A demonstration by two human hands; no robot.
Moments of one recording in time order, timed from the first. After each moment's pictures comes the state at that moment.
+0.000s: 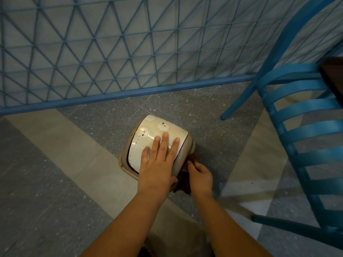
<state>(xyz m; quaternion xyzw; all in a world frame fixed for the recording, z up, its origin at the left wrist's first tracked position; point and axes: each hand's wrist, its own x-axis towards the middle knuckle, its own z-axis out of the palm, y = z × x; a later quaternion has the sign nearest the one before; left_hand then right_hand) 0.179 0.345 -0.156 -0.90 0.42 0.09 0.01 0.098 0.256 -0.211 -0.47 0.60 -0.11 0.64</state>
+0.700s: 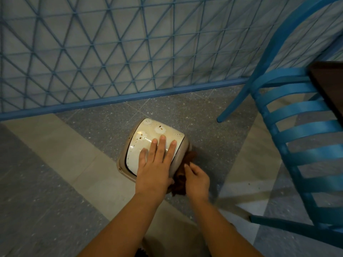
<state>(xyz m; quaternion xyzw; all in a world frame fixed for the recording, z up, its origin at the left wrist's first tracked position) 0.180 0.345 -0.154 -0.90 0.43 0.09 0.02 0.094 0.266 -0.192 -0.48 0.57 -0.15 0.65</state>
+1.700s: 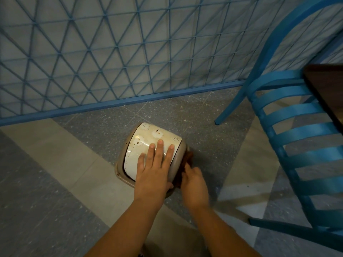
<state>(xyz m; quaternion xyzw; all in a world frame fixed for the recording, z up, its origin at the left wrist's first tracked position) 0.178 0.343 -0.158 -0.90 0.43 0.07 0.02 0.085 0.257 -0.202 -0.79 0.44 -0.01 0.42</state>
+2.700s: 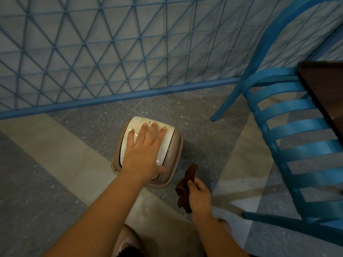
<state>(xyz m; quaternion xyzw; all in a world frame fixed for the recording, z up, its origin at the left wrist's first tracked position) 0.217 0.330 -0.124 -0.88 0.46 0.06 0.06 0.047 0.268 -0.209 -0.44 0.63 -0.08 0.64</state>
